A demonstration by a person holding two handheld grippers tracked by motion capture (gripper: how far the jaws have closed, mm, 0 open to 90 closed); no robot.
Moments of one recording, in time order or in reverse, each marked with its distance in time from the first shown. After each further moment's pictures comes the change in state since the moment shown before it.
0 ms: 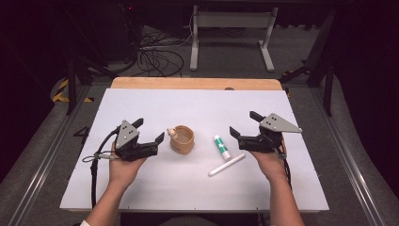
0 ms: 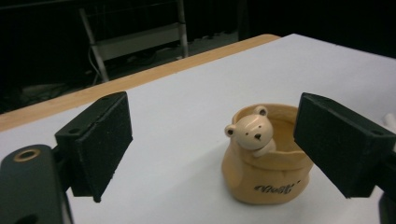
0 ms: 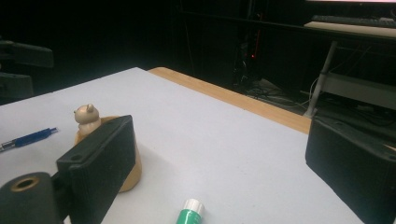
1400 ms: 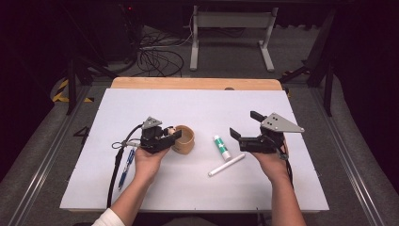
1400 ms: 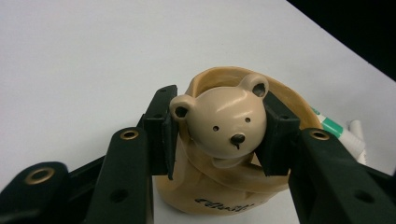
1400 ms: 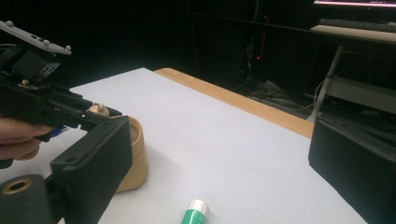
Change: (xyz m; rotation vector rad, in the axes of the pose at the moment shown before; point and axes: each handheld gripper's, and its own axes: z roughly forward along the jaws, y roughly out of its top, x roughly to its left) left arm -0.018 -0.012 0.078 0.216 -0.151 -0.335; right arm 0.001 0.007 -0.006 -0.003 0.027 -0.012
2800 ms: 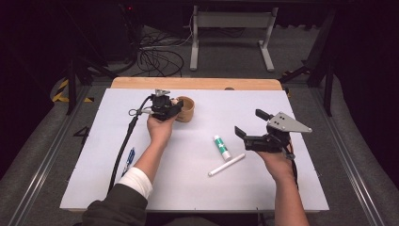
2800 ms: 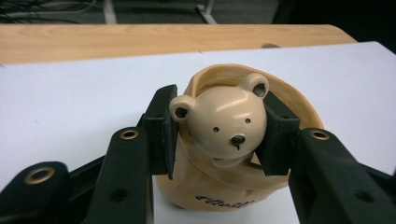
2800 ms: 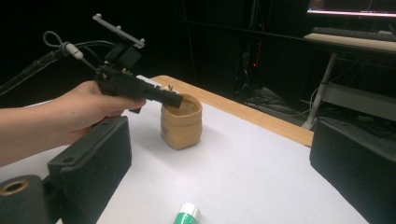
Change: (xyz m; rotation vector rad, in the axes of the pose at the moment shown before) left arm 0.041 0.068 0.078 -0.040 0.184 -0.041; right arm -0.008 0.002 -0.010 -0.030 -0.010 0.002
